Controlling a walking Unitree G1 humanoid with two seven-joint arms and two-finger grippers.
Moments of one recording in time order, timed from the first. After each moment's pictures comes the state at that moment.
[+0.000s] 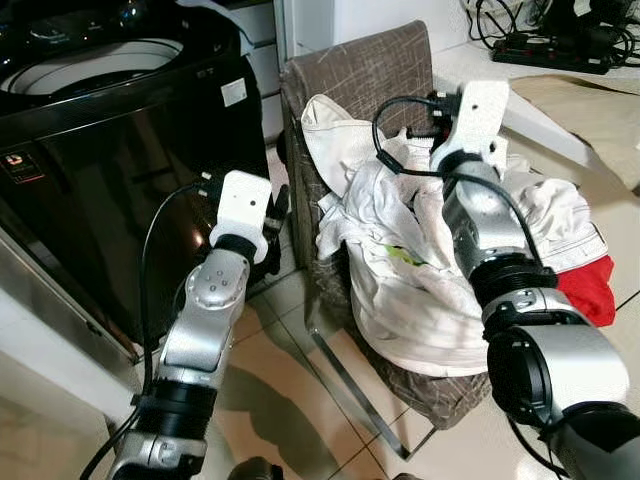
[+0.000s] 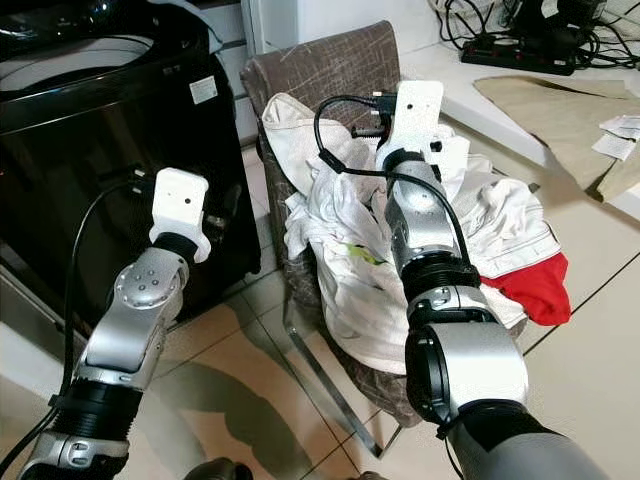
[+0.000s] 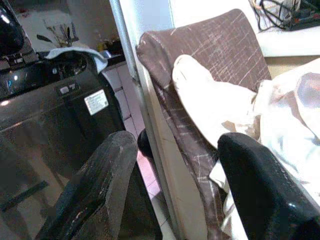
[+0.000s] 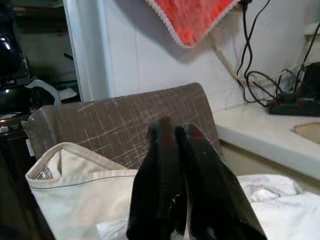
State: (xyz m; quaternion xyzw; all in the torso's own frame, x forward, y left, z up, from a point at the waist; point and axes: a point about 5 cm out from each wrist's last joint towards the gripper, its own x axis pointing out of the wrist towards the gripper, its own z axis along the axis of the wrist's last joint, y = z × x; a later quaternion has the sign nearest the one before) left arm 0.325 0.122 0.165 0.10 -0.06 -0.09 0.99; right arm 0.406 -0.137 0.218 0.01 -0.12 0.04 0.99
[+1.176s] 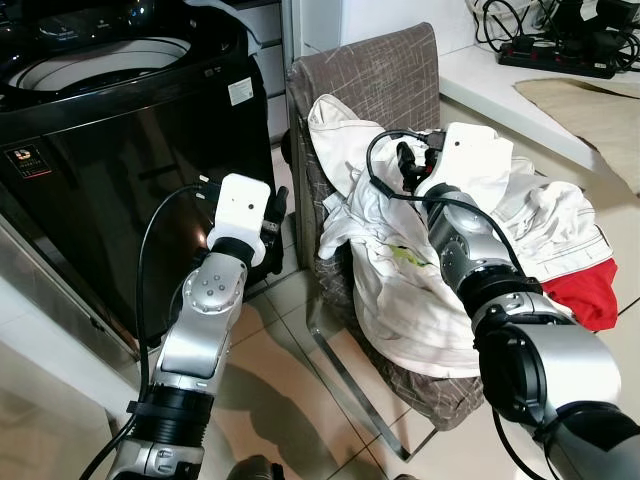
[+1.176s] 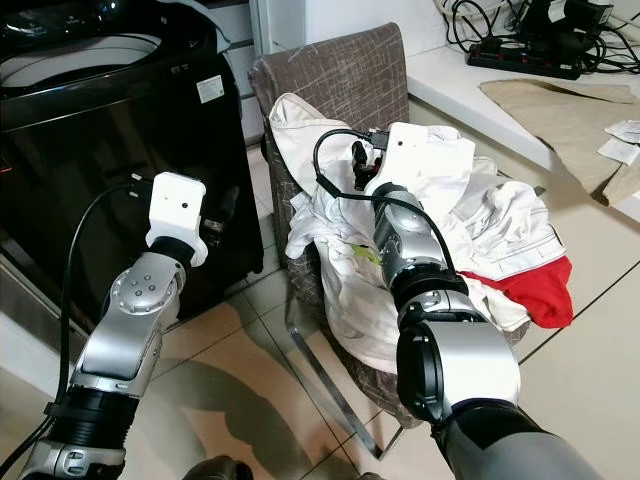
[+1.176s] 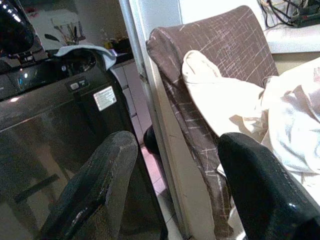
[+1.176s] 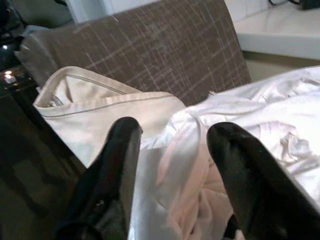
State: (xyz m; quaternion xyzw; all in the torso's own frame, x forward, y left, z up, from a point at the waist) left arm 0.318 0.126 0.159 0.11 -0.05 -0.08 0.99; right arm 0.405 -0.134 0.169 0.10 0.02 0.03 0.99
